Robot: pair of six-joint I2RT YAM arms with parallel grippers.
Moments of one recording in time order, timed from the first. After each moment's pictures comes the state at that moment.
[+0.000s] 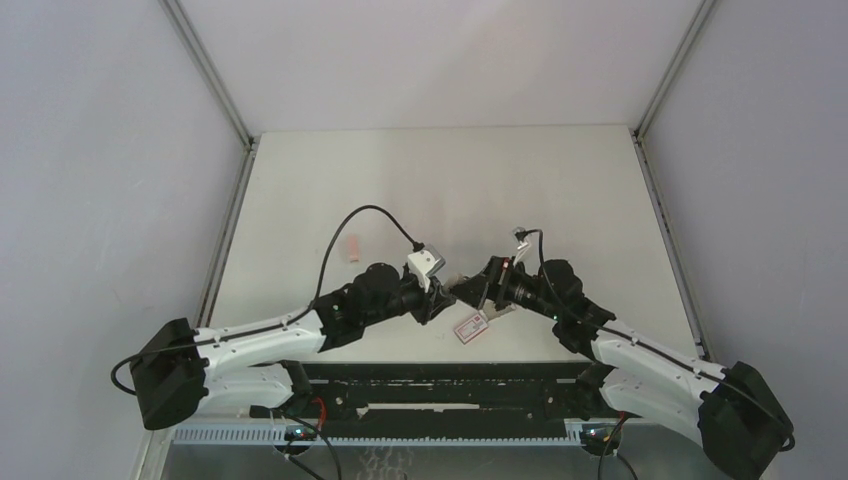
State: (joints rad) left arm -1.02 1.13 0.57 0.22 0.05 -0.22; right arm 0.69 0.91 0.33 0.35 -0.35 0.88
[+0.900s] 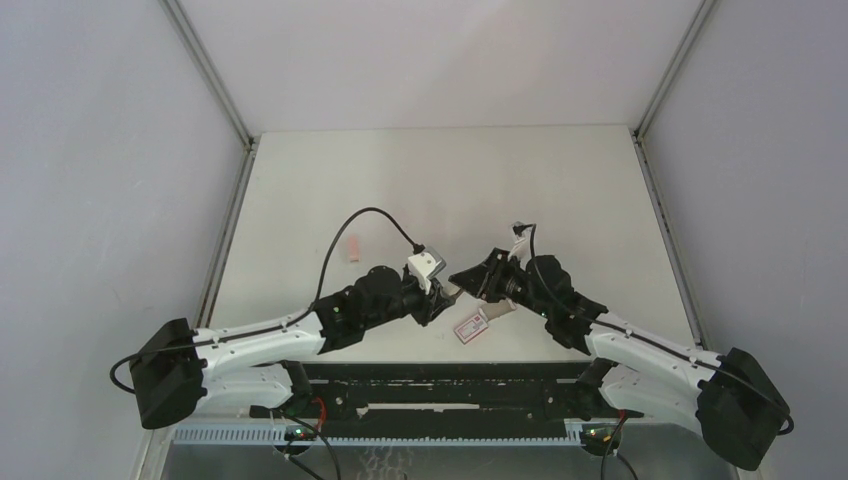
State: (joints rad) left arm -1.05 1.13 0.57 0.21 -0.01 -0.23; right arm 0.77 0.97 0.41 0.29 -0.13 0.93
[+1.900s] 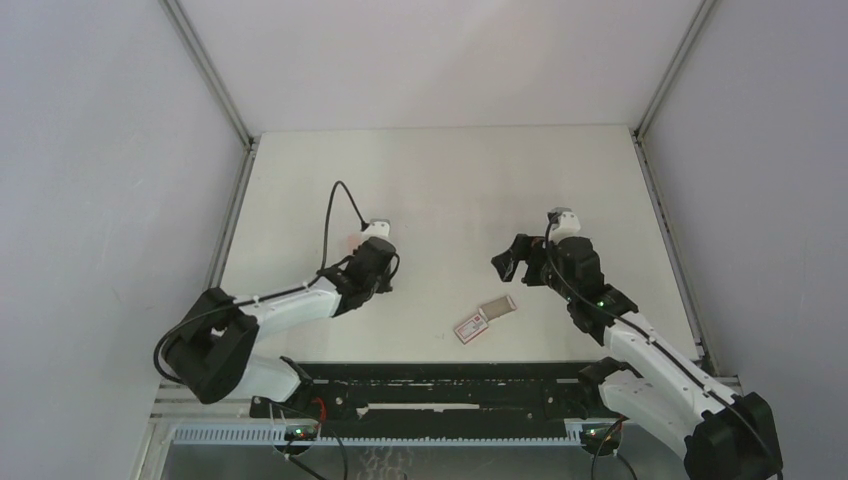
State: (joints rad) left arm -0.70 1.36 0.61 -0.10 -0.41 -0.46; right arm 0.44 0.85 0.47 -0.07 -0.06 0.51
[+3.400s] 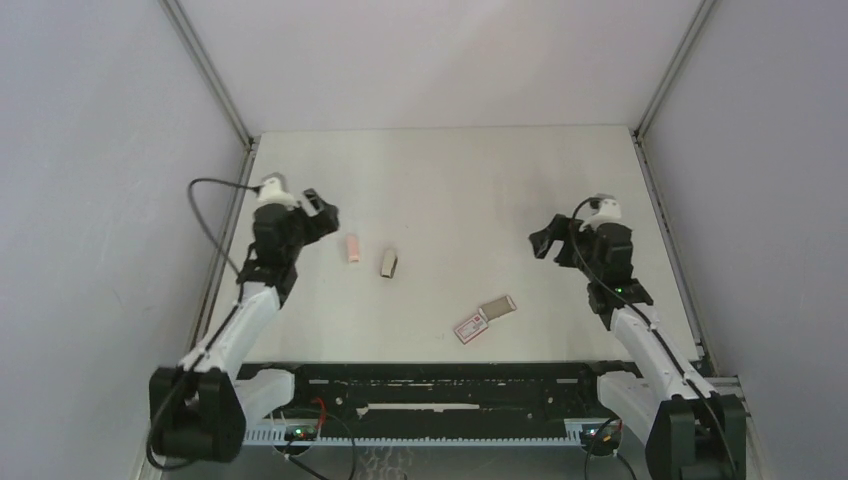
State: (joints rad) left arm -0.17 1.14 0.67 0.07 -0.04 -0.44; right arm 0.12 0.94 0.47 0.03 -0.22 0.39
